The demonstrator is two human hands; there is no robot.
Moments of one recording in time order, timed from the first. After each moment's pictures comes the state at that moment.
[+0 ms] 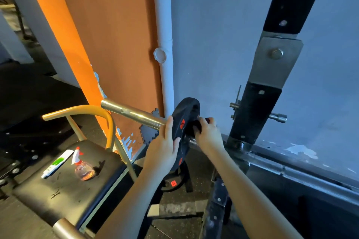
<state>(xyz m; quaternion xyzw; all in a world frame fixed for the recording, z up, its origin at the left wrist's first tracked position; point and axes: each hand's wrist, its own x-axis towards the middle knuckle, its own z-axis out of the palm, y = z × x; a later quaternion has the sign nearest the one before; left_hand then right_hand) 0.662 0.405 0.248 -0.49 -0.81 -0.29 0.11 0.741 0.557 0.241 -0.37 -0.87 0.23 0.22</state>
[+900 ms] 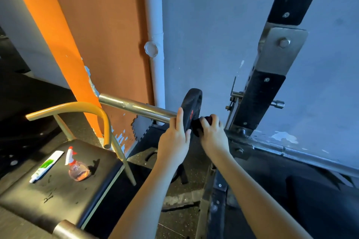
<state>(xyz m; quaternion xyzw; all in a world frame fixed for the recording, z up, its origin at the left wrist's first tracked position) 0.658 0.401 0.241 -0.49 -0.82 -0.29 0.05 0.753 0.509 0.224 -0.41 -0.89 0.08 0.19</state>
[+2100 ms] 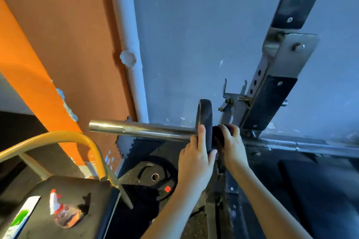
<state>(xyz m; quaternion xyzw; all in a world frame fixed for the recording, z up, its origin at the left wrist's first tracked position) 0.622 0.400 0.233 -0.61 -0.71 -0.34 0.07 0.734 0.501 0.211 -0.53 -0.80 0.10 0.26</state>
